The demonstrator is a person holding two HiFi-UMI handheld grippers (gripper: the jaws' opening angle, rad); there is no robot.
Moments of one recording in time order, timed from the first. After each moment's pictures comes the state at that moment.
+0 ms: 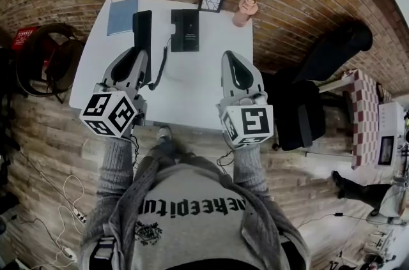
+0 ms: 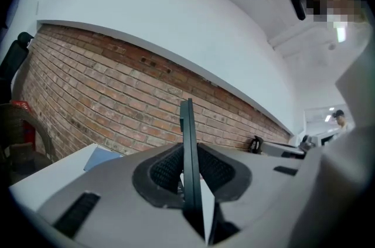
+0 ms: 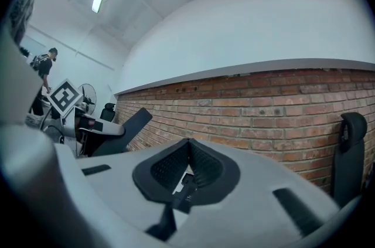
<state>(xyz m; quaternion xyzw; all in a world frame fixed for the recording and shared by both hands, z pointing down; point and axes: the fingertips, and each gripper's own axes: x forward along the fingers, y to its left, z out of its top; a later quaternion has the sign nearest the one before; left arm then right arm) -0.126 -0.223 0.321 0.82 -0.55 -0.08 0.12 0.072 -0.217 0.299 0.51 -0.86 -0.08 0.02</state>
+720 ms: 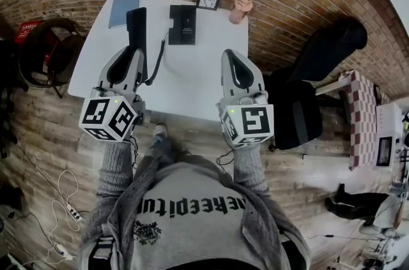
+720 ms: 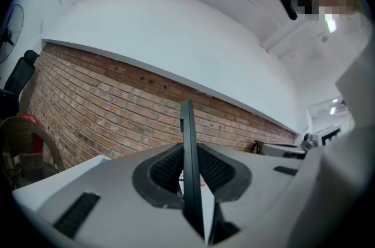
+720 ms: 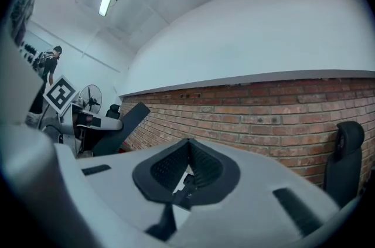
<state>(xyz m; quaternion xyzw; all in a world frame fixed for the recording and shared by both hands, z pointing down) -0.116 -0.158 0.293 0.81 -0.58 -0.11 0.06 0.087 -0.164 0.283 0.50 -0.86 -0.10 0.02</state>
